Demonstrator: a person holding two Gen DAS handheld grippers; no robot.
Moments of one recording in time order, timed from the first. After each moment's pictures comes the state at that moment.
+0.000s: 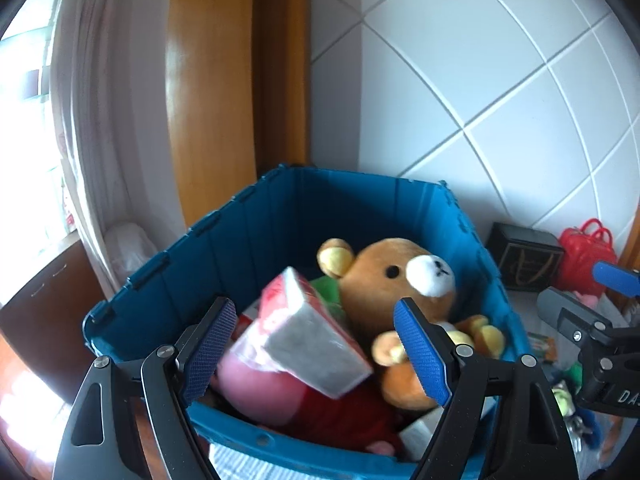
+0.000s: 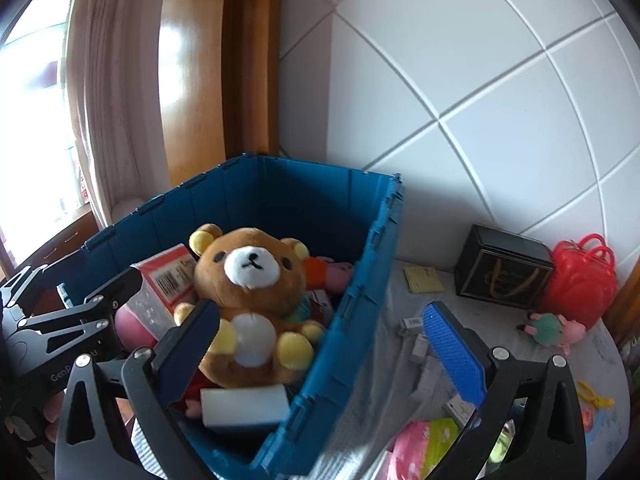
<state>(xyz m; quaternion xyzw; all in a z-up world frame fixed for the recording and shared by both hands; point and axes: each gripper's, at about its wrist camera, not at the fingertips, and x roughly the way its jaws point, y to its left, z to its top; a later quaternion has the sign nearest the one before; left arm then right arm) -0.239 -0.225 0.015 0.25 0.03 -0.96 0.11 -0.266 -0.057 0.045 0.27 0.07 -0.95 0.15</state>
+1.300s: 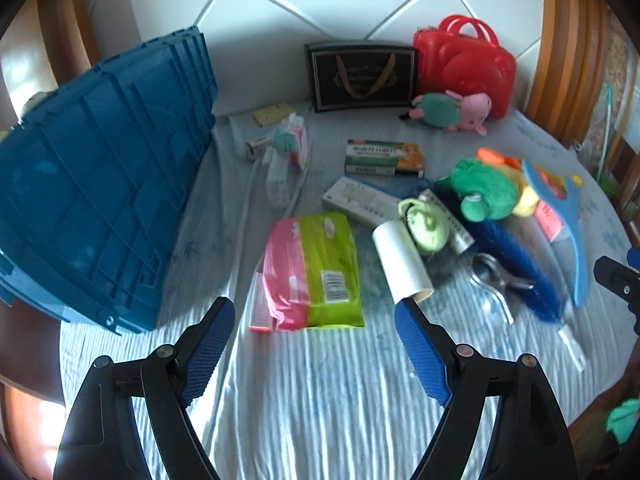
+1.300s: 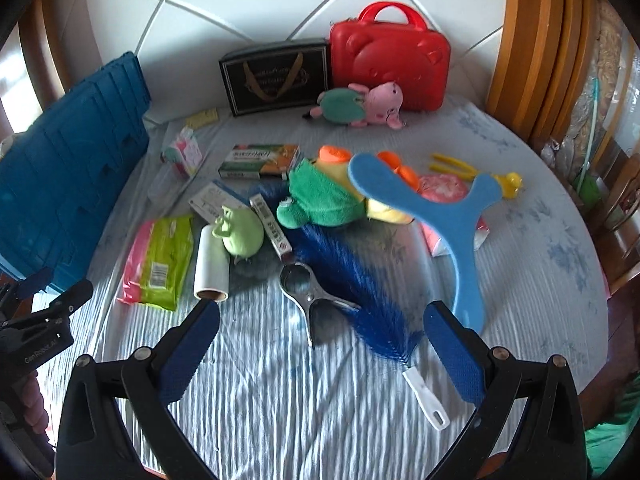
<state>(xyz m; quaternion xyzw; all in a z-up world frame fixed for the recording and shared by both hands) -0.206 0.129 -0.163 0.45 -0.07 -0.89 -0.03 -0.167 0.368 -0.151 0.46 -0.04 -0.89 -0.03</state>
